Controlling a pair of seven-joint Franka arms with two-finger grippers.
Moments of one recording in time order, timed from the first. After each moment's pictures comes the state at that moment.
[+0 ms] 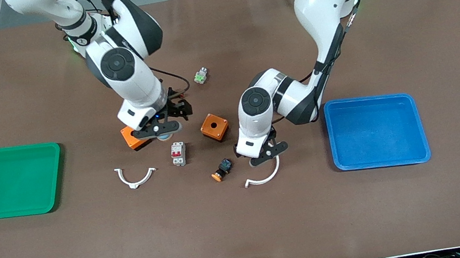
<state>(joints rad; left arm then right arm) -0.57 0.83 -0.14 -1.39 0.17 2.27 -1.11 0.50 0.28 0.10 -1.90 0.07 2.19 0.54</state>
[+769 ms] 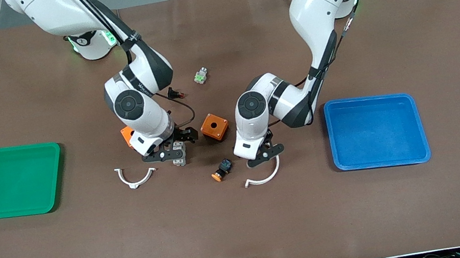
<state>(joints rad) -0.58 0.87 -0.14 -1.37 0.17 2.29 -1.12 0.46 0.45 0.07 -1.86 0.08 2.34 0.54</state>
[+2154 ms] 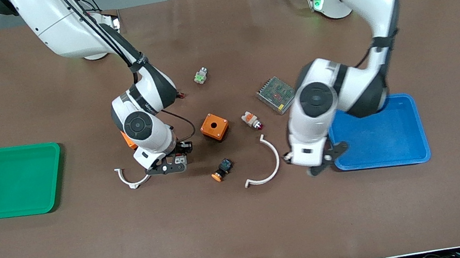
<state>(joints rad) -0.34 0.62 -0.14 -1.42 0.16 2.08 -1.03 0.44 0.59 0.07 -1.78 0.04 2.35 0.54</state>
